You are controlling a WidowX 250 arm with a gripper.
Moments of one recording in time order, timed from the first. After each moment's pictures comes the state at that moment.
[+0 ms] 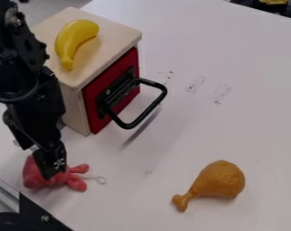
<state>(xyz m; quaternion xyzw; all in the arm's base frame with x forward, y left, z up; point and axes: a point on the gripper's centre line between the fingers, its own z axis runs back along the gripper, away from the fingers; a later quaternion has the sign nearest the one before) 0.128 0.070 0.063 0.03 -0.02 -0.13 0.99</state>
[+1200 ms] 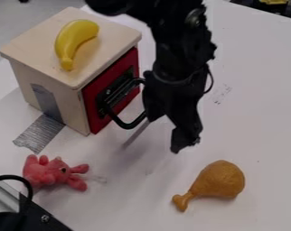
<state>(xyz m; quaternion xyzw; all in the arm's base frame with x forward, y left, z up) 0.247 -0.040 0.063 0.05 -0.08 -0.22 0.97</state>
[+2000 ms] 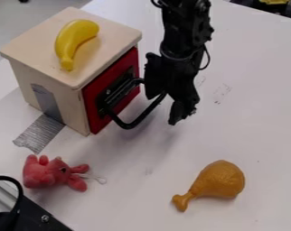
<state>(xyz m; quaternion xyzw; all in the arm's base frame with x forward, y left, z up) 0.295 0.002 0.028 0.08 -0.03 -0.17 0.98</state>
